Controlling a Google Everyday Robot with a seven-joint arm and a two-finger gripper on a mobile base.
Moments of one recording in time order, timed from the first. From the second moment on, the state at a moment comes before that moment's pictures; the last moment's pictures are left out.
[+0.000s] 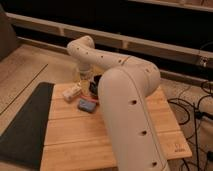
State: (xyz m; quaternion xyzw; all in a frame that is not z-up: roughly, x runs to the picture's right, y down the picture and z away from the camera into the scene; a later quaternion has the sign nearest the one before) arm -0.101 -0.006 0.856 -0.38 0.06 0.11 0.92
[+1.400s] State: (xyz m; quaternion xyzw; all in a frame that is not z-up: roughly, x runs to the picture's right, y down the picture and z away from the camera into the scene) arm -0.121 0.052 0.912 -0.50 0.02 0.05 0.86
